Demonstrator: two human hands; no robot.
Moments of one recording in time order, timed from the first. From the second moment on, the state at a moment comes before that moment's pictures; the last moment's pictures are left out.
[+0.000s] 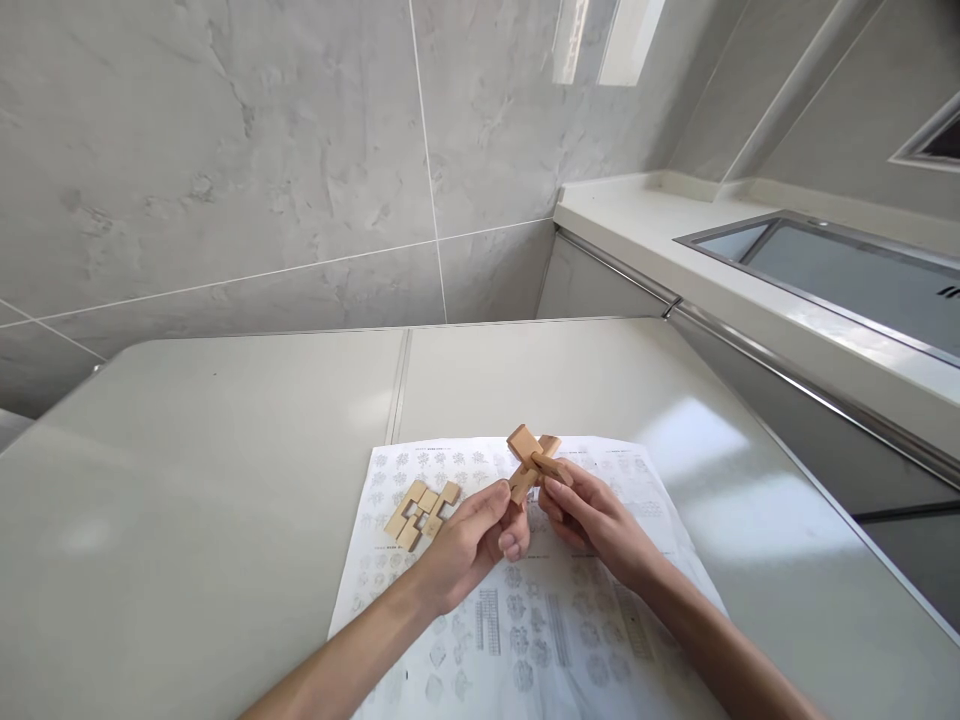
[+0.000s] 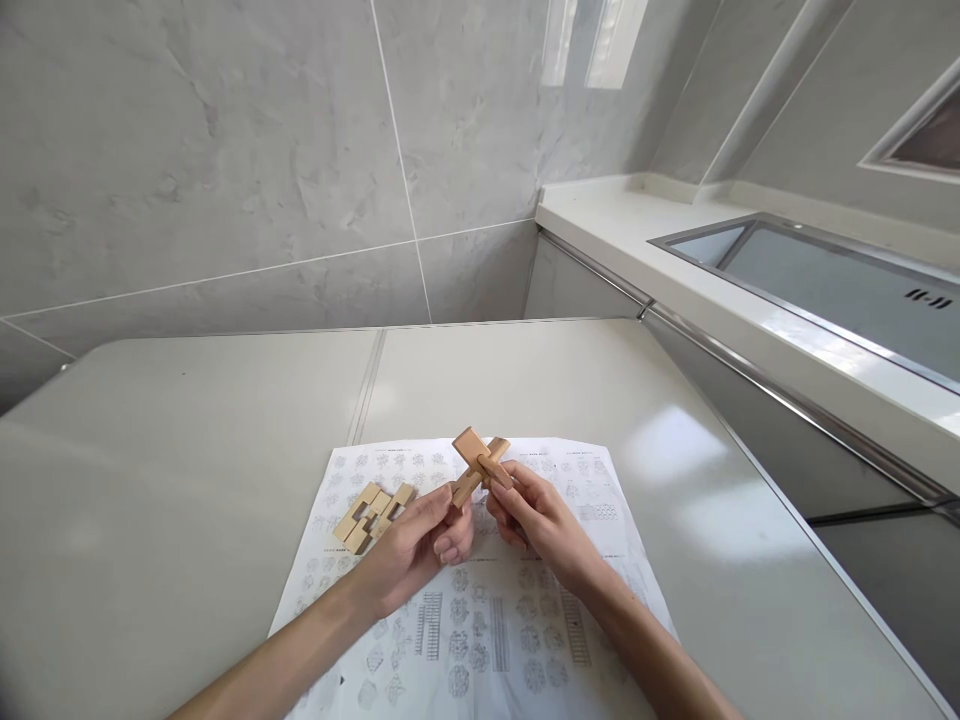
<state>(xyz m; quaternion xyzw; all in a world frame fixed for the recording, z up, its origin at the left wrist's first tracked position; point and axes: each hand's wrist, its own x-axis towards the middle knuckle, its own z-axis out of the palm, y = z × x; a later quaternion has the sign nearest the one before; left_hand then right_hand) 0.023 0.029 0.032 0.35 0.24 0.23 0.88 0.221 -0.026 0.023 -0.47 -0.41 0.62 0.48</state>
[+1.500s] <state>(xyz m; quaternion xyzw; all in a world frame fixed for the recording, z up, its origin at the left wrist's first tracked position) 0.029 0.032 0.035 0.32 0.28 0.25 0.87 0.204 -0.026 0.011 -0.56 -0.52 0.44 0.47</state>
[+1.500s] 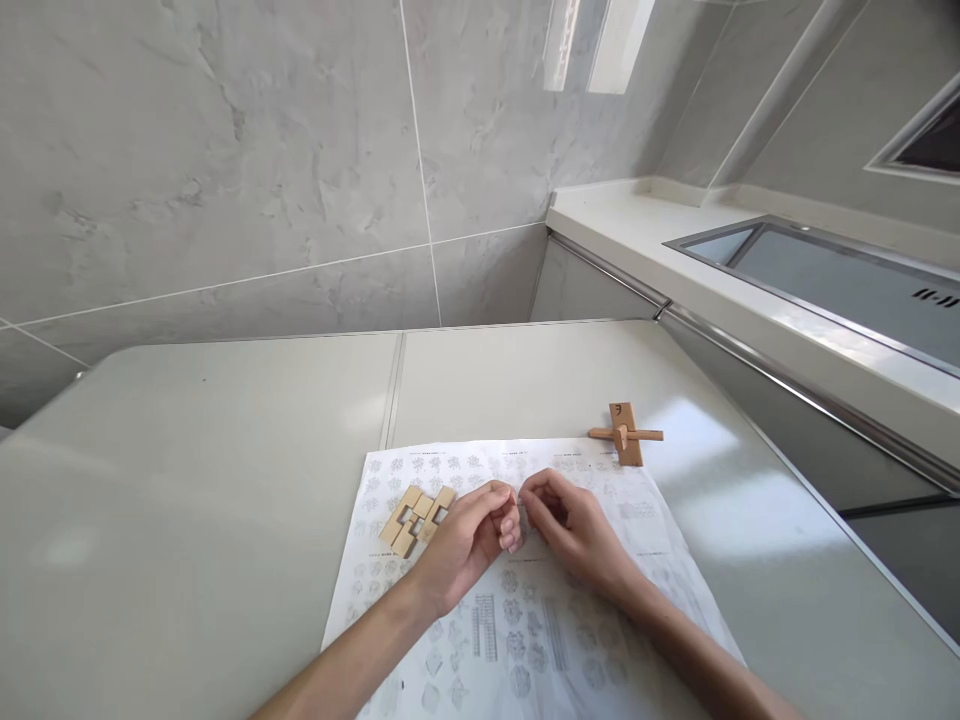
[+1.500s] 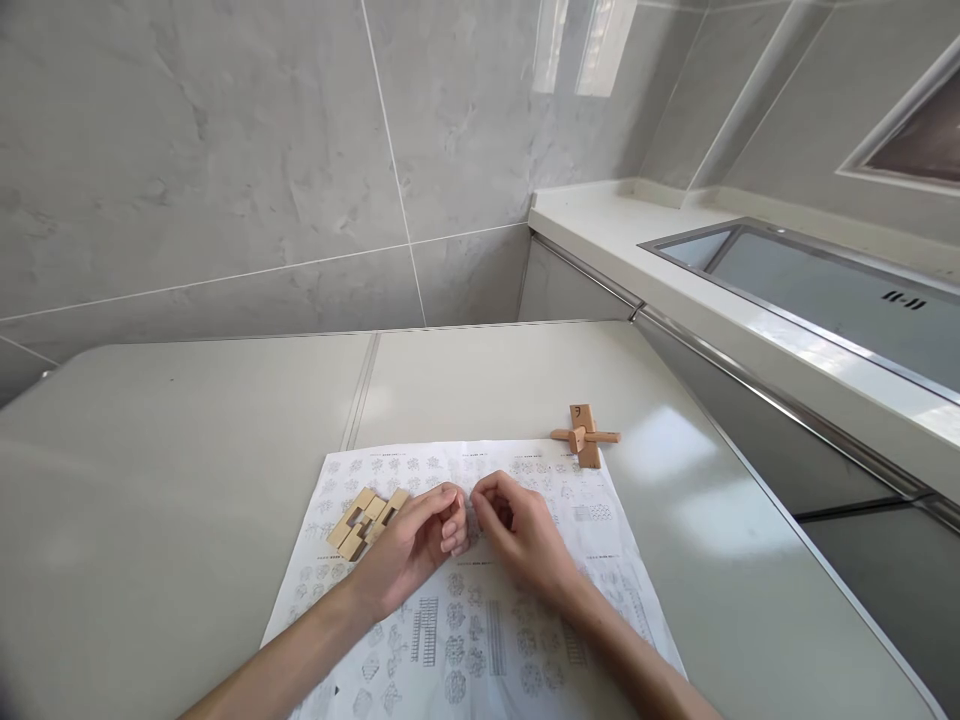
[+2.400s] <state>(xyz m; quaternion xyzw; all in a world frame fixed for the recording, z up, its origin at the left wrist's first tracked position) -0.049 0.062 0.064 0.91 0.26 0.17 0.27 0.201 -0.027 0.010 -0.58 -0.62 0.36 0.39</state>
